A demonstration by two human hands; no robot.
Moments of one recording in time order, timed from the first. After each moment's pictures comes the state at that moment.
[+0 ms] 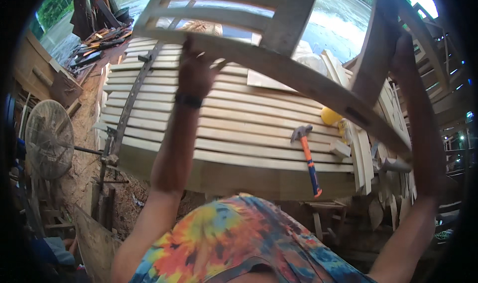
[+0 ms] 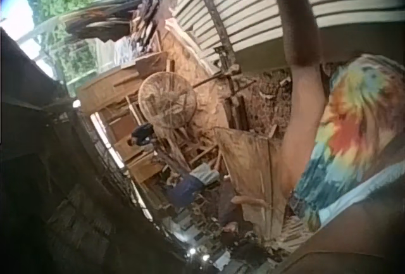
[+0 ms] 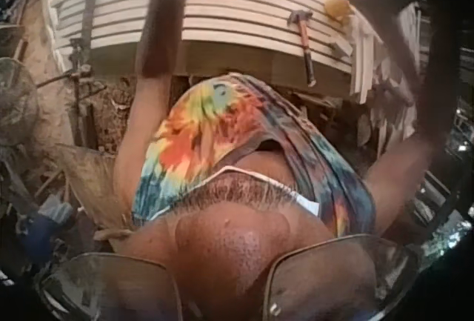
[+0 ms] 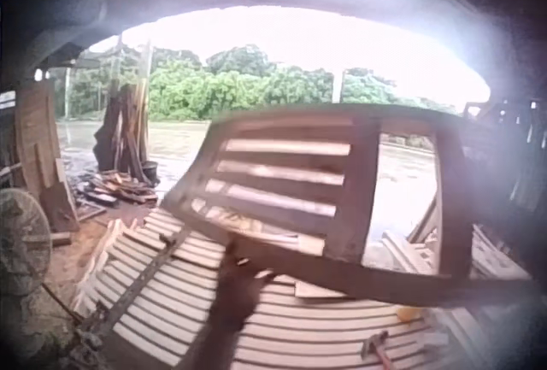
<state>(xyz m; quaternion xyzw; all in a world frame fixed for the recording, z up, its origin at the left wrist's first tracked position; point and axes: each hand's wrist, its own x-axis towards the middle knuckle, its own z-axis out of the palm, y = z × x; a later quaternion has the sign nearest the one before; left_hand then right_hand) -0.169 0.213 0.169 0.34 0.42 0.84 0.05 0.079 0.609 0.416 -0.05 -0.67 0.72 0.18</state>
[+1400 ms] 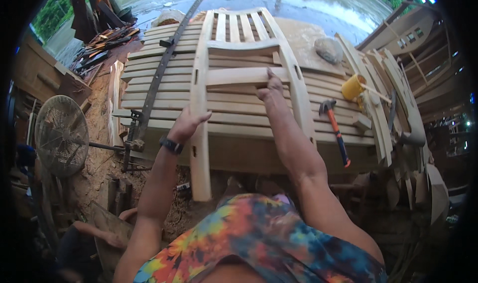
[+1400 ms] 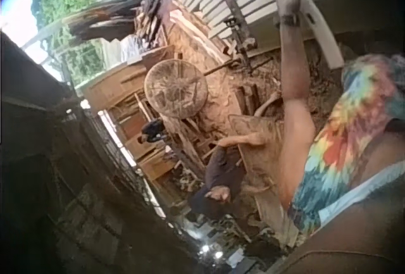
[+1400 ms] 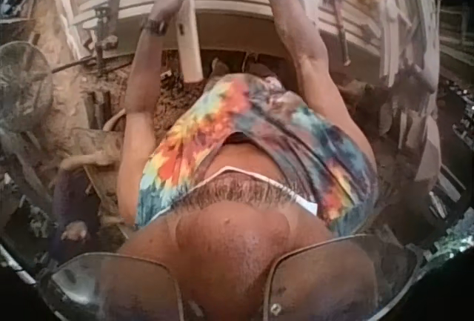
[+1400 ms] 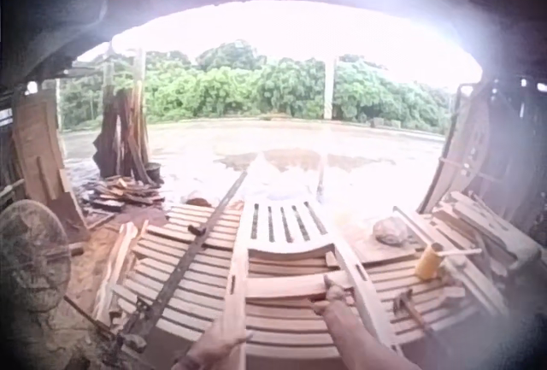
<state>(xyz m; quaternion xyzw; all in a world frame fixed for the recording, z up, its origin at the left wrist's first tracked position) -0.120 -0.049 0.061 0.21 0.75 0.57 0.25 -0.097 0.278 0.017 -0.36 -0.15 0.88 0.27</state>
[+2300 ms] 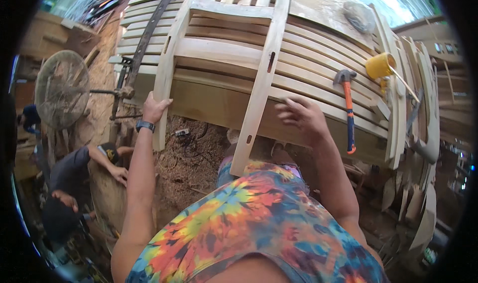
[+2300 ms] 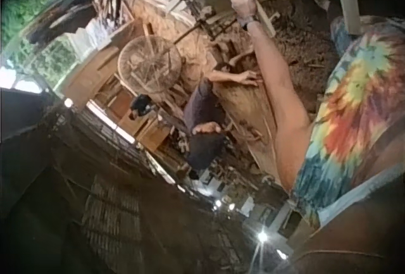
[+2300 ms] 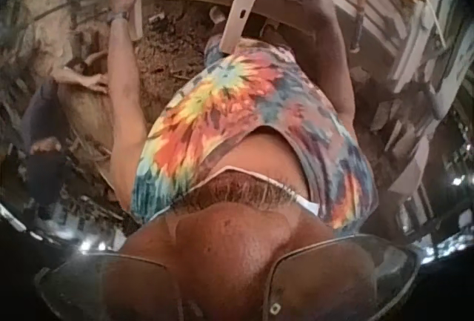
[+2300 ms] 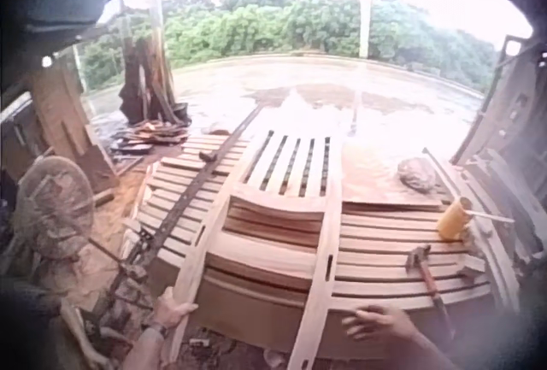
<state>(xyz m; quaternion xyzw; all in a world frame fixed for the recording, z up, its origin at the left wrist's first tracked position) -0.072 -0.167 -0.028 0.05 0.93 0.35 0.09 0.163 0.264 0.075 -0.31 -0.53 0.79 -0.09</state>
